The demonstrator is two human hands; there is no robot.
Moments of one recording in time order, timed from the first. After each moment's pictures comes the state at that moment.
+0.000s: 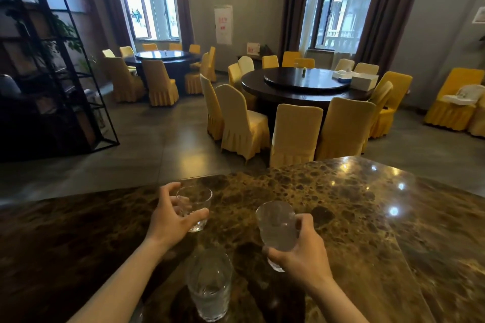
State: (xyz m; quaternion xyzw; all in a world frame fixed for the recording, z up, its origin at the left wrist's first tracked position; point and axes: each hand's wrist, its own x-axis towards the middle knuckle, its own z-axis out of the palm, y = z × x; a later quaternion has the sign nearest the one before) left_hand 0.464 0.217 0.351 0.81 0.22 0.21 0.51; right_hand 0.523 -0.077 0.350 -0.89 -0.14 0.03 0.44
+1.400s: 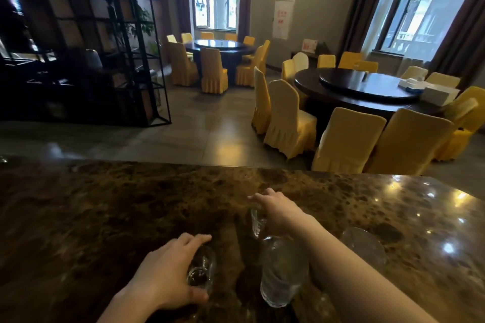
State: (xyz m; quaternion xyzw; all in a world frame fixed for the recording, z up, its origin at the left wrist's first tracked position) left_hand 0.290 0.251 0.367 0.96 0.19 -0.07 0.19; right_hand 0.534 0.120 0.374 -0.88 -0.45 0.14 0.03
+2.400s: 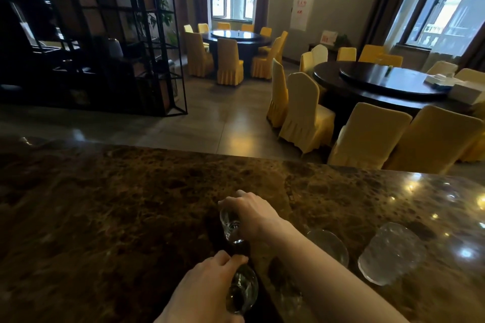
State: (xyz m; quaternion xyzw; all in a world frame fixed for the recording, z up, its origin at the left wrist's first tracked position) left_hand 0.252 0.227 0.353 0.96 0.15 -0.08 0.24; right_hand 0.441 0.201 0.346 -0.81 -0.57 0.09 0.07
